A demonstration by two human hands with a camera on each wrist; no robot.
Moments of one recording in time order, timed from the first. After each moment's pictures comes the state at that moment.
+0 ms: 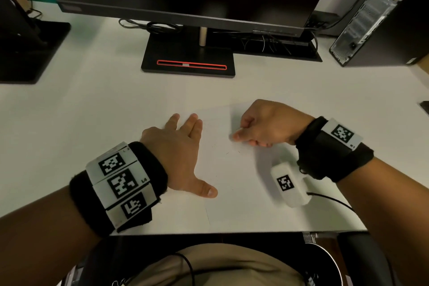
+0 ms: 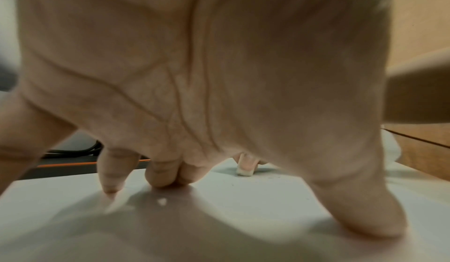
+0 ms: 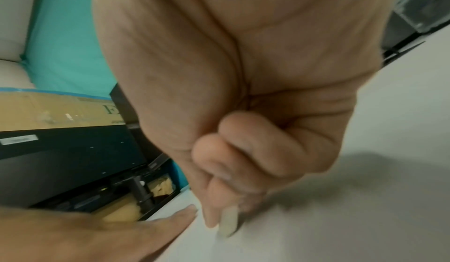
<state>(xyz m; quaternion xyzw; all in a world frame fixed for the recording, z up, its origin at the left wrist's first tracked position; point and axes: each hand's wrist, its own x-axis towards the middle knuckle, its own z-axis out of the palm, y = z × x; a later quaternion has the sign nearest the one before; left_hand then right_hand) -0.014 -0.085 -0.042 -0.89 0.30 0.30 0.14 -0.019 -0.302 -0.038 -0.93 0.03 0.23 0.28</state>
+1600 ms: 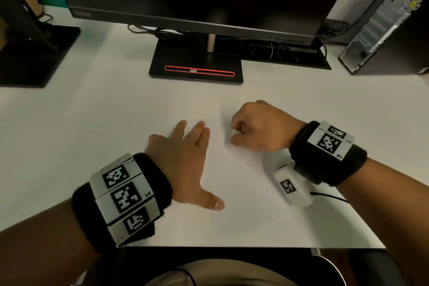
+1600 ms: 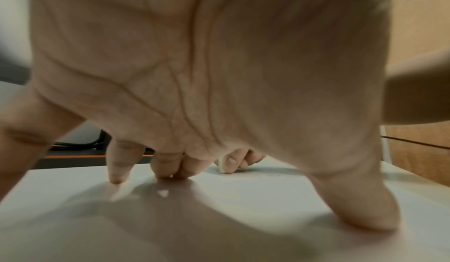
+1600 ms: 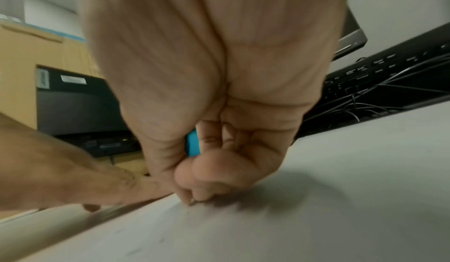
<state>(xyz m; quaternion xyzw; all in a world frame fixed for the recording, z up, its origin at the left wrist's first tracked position) -0.013 -0.080 -0.047 -0.90 0.32 0.27 0.14 0.002 -0.285 -0.044 -0.97 -0.13 0.12 0.16</state>
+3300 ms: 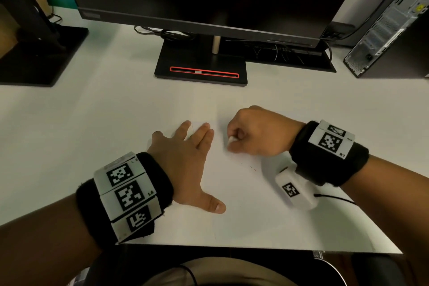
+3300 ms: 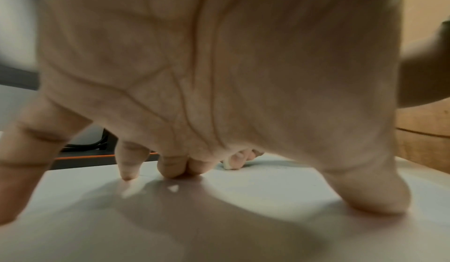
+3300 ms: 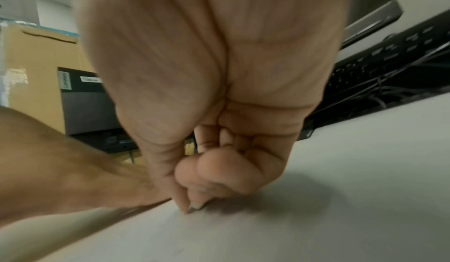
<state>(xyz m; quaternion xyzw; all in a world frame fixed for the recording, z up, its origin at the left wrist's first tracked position) -0.012 -0.074 -0.052 -0.90 0.33 0.27 0.14 0.005 -0.275 -0.045 -0.96 -0.18 0.16 0.14</state>
